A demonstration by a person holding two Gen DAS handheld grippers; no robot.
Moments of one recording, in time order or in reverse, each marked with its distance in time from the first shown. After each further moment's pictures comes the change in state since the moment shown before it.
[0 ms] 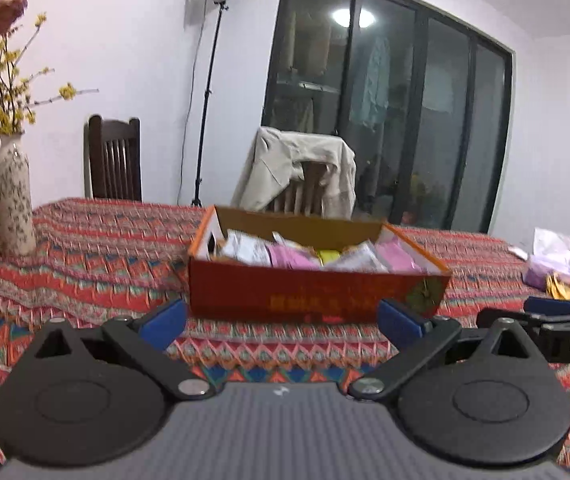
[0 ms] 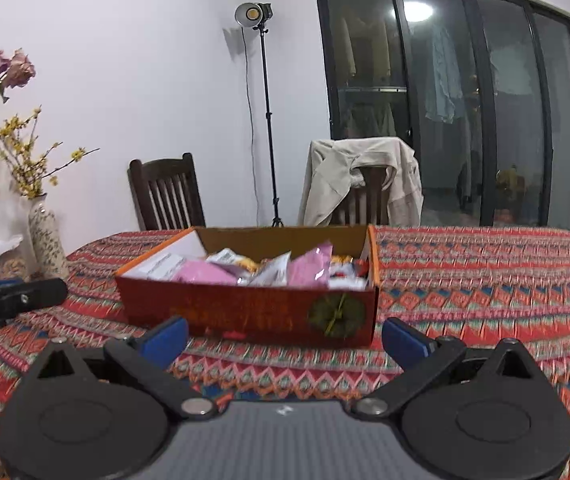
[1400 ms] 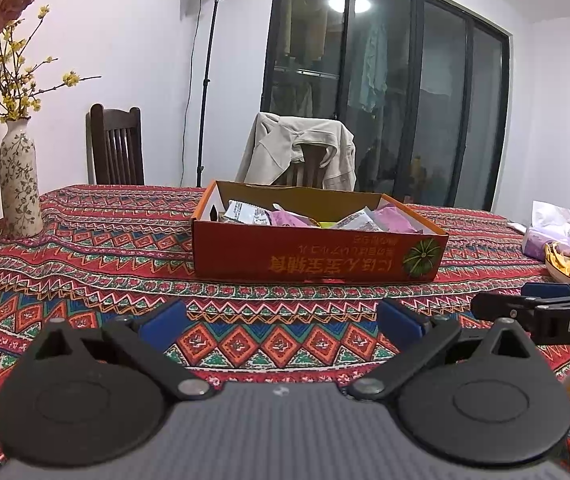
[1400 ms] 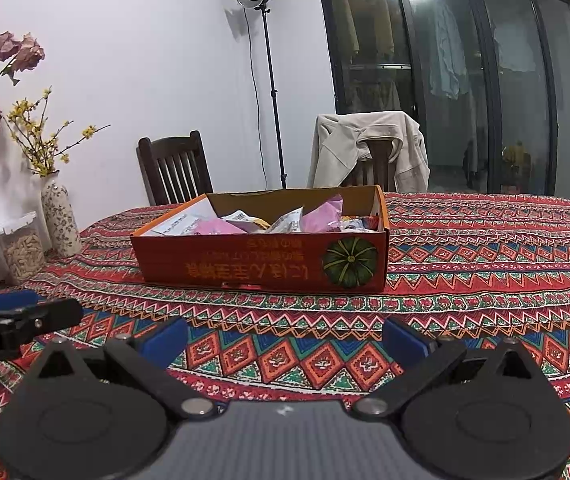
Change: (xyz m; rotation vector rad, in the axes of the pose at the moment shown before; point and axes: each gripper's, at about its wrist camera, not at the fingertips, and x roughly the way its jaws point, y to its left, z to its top) left arm -0.018 -0.001 -0.028 0.025 0.027 0.010; right arm -0.008 0.010 -0.024 0.011 0.058 0.008
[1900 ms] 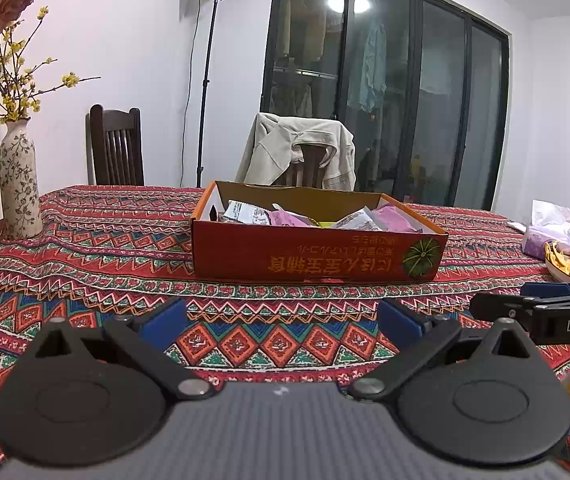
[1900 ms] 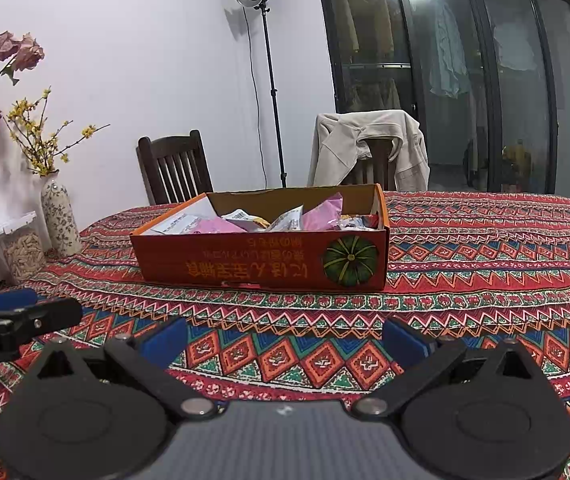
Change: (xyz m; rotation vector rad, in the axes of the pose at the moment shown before) left arm 0.000 -0.001 0.000 0.004 -0.001 0.000; right arm 0.000 -0.001 0.000 0.000 -0.001 0.000
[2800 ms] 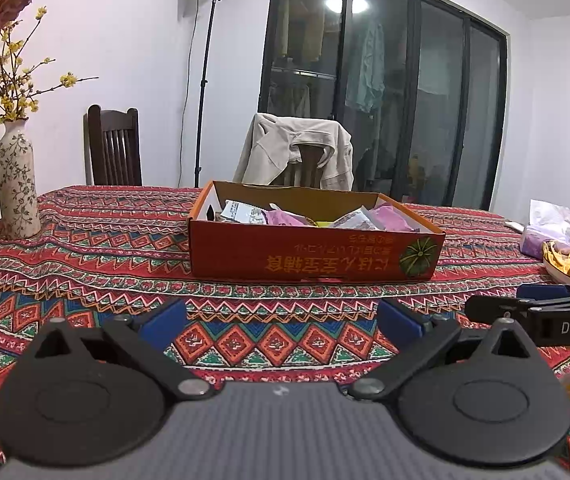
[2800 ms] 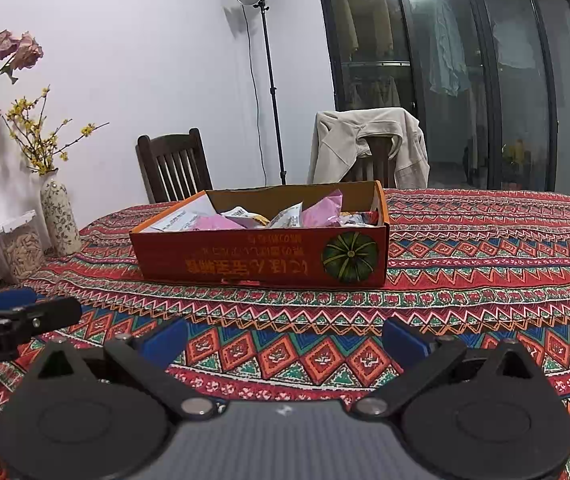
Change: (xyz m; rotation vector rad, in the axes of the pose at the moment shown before) left arm 0.001 -0.001 -0.002 0.002 -0.001 -0.006; right arm 0.000 0.000 0.000 0.001 0.003 0.000
